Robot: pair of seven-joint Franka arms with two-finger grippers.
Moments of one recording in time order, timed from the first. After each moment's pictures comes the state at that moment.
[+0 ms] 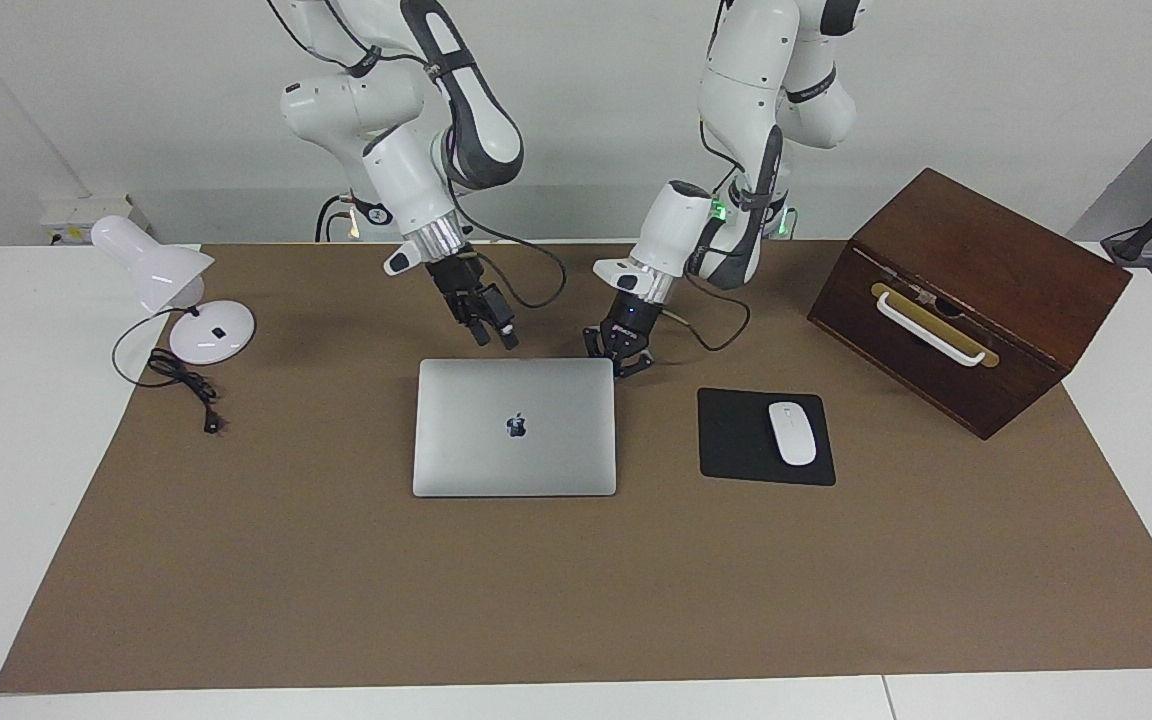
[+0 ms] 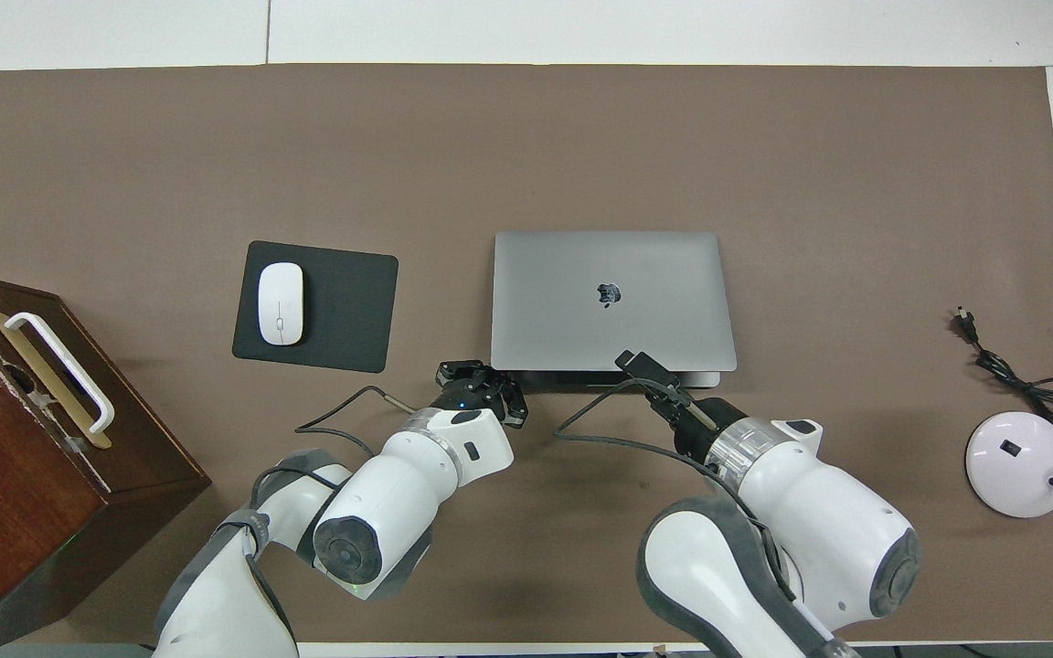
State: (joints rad) left arm -0.72 0.27 -0.01 -2.49 -0.04 3.49 -0.11; right arm 0.32 -0.10 0.31 -2.54 1.36 3.06 0.13
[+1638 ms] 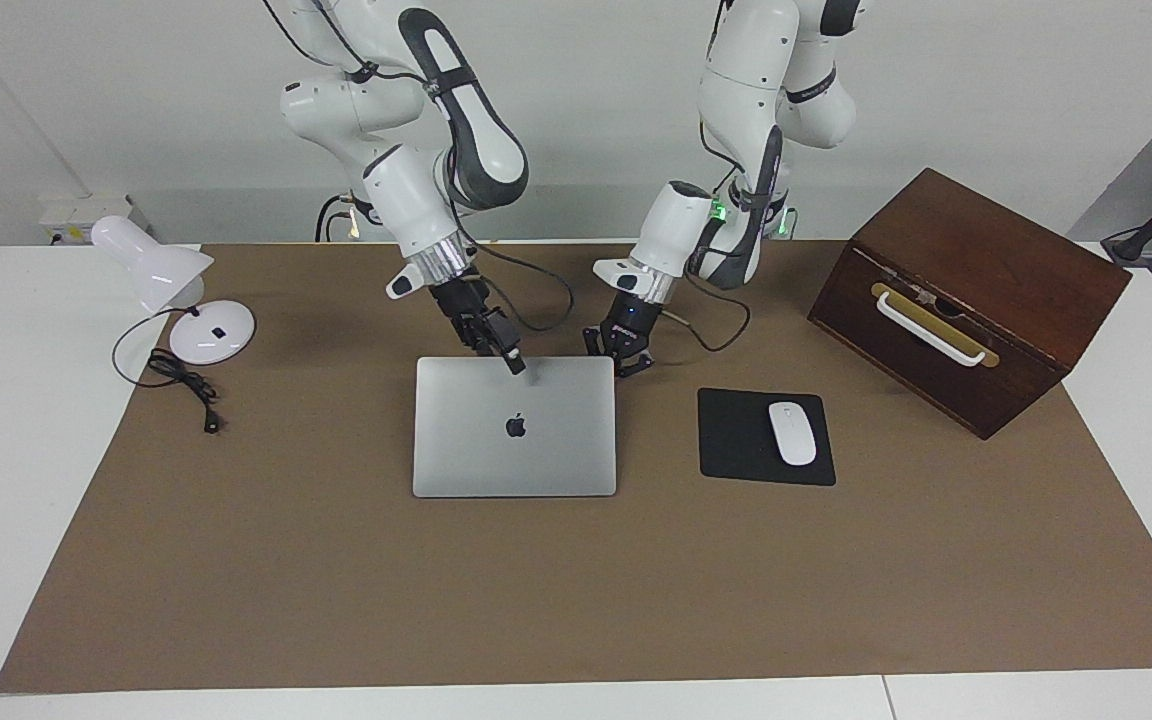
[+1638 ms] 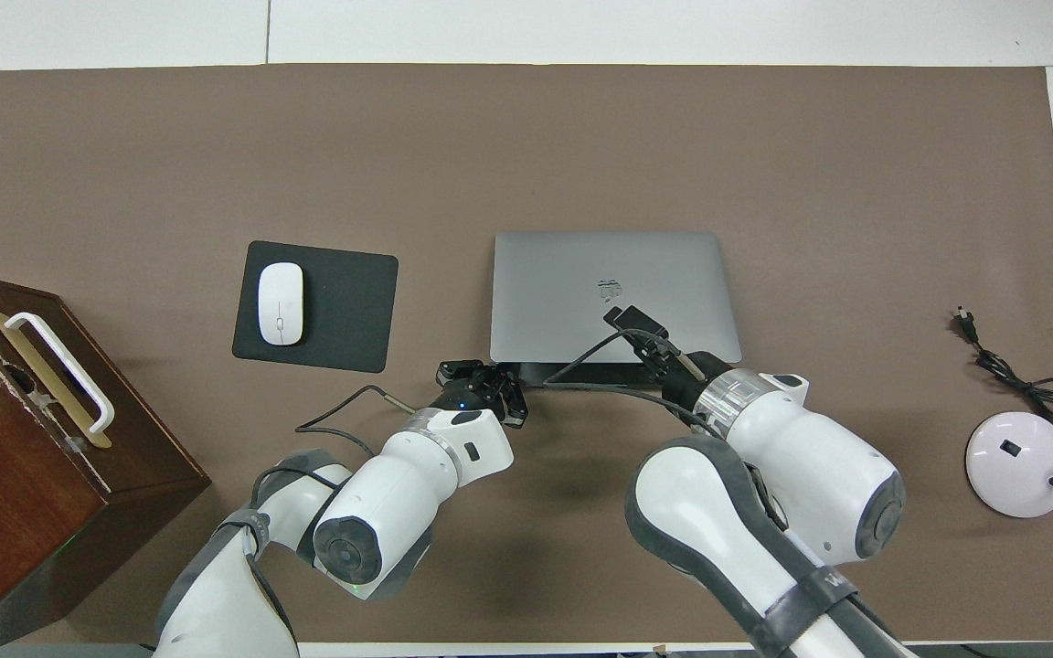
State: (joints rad) left arm -0.72 0.28 -0.01 -2.49 -0.04 3.49 -0.11; right arm 0.28 0.01 0.31 -2.39 1.36 3.06 0.10
